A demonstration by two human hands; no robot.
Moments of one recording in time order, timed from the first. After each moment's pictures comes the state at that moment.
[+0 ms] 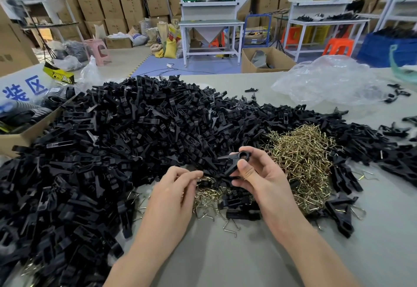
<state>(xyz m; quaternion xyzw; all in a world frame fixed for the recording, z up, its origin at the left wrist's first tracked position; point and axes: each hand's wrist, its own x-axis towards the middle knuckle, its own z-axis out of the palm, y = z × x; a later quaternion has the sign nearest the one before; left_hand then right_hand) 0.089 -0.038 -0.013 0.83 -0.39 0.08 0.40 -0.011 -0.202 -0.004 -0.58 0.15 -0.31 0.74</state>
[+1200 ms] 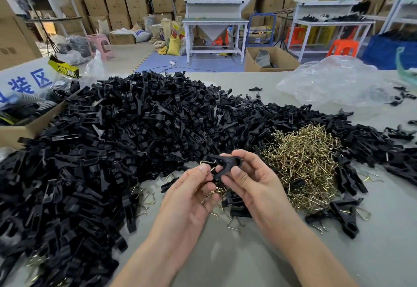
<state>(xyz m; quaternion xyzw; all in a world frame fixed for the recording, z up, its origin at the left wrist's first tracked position) 0.061 -0.053 0.016 0.42 -0.03 -0.36 0.83 -0.006 -0.184 -0.001 -0.47 0.08 -0.24 0.85</state>
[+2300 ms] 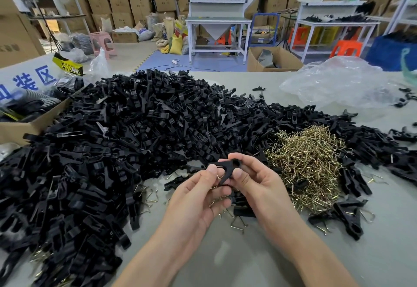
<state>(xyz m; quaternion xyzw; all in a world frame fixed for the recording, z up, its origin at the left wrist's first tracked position) 0.060 -0.053 0.010 0.45 -0.10 -0.37 0.80 -0.009 -0.183 -0.005 -0.60 0.09 -0.22 0.77</state>
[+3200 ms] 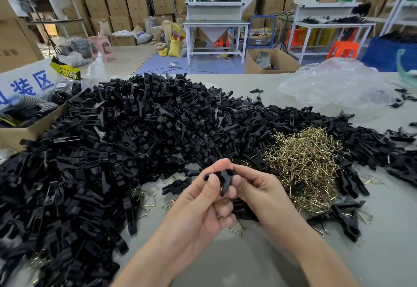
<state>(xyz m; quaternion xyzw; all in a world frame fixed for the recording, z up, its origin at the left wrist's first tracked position) 0.058 -0.047 0.005 0.34 -0.21 -0.47 0.78 -0.020 -0.186 0.002 -0.62 0.10 -0.15 0.76</state>
